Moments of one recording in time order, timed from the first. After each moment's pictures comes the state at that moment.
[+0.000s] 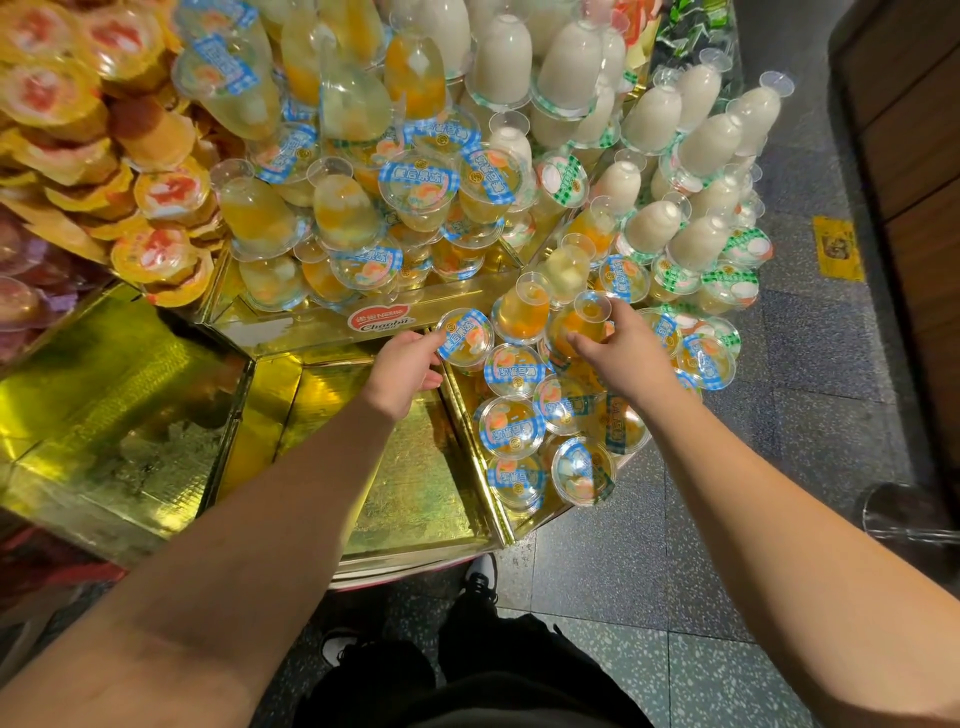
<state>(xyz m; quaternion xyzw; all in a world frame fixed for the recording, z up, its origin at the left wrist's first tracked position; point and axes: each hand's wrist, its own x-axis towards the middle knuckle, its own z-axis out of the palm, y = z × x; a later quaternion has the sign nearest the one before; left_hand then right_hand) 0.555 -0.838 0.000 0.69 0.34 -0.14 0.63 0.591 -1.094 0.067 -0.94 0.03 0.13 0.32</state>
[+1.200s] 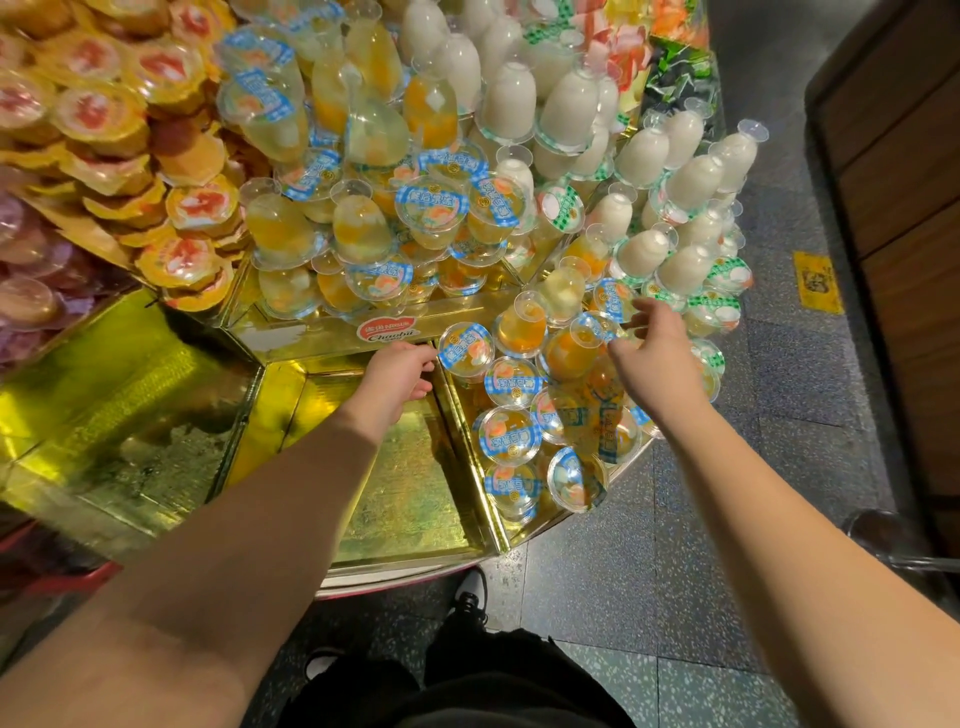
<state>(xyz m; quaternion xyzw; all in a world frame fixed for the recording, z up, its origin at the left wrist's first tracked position) 0.549 -0.831 0.028 0.67 0.38 -0.15 0.62 0.575 -1.103 0.113 -0.94 0.05 0.04 0.33</state>
